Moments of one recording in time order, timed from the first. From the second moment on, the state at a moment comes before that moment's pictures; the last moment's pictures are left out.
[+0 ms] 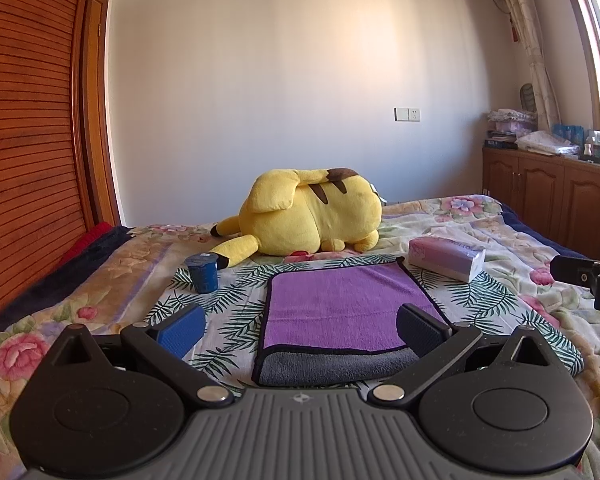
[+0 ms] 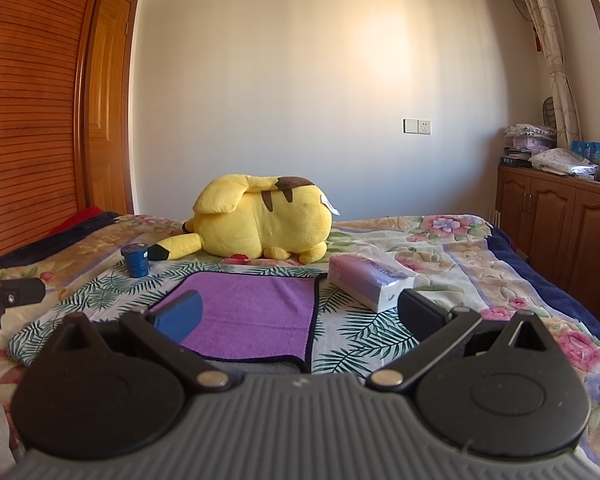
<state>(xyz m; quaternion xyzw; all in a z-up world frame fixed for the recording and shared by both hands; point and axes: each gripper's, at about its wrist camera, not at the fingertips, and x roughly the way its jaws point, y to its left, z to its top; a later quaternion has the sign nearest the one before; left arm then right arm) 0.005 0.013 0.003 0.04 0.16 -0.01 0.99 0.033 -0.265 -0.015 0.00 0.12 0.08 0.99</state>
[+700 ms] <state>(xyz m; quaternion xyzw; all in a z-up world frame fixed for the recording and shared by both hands) 0.012 0.000 -0.009 0.05 0.21 -0.02 0.98 0.041 -0.253 -0.021 -0.02 0.15 0.10 0.98</state>
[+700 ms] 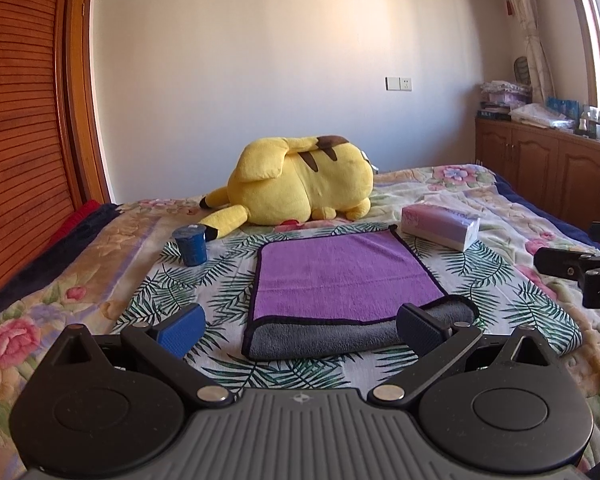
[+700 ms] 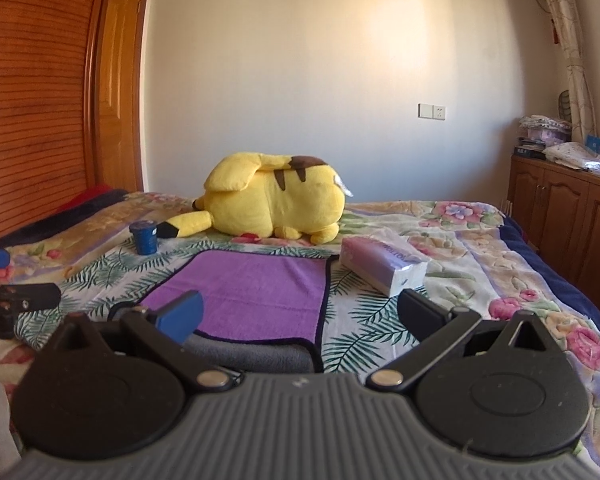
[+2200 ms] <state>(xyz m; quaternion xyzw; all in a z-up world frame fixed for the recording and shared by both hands) 0.098 0.020 -0.034 0.05 0.28 -0.04 0.96 0.124 -0.237 -0.055 -0.03 0.26 0.15 0.95</state>
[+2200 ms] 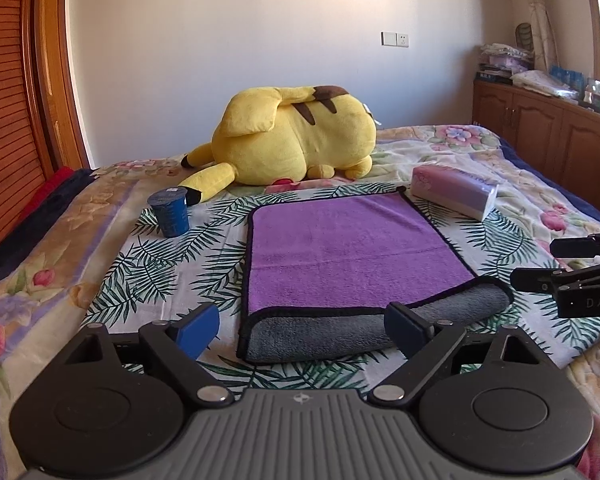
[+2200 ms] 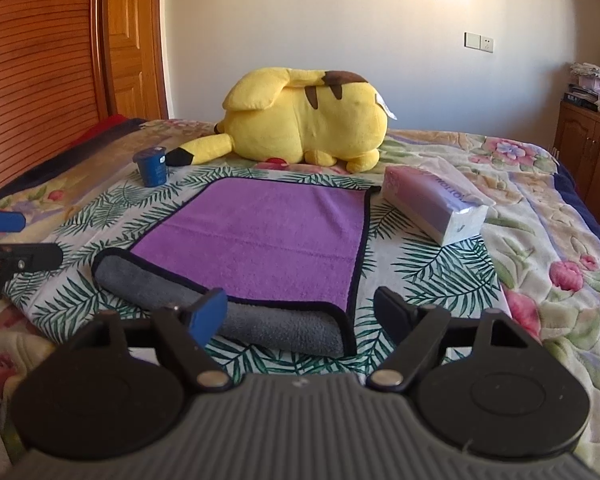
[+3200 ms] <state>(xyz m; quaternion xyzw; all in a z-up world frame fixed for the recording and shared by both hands) 0.175 0.050 -0.084 0.08 0.34 -0.05 0.93 0.175 -0.235 -0.085 -0.02 0.32 0.16 0.93</state>
